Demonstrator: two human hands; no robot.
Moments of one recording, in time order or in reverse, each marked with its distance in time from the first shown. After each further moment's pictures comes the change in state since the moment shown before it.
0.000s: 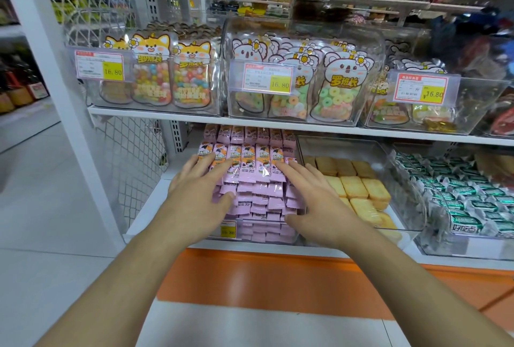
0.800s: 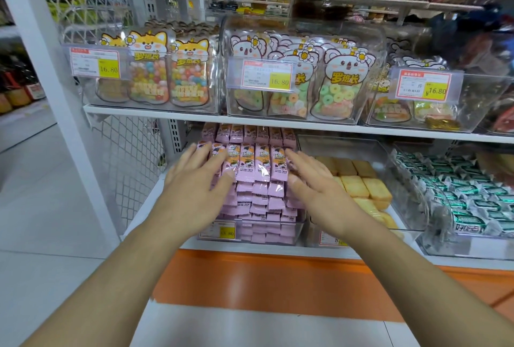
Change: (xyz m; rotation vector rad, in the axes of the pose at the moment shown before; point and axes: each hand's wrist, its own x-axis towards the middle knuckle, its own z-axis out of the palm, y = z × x) left_hand 0.008 0.005 -0.006 -0.018 0.041 -0.030; right_hand 0.009 0.003 -0.007 0.218 0.102 0.051
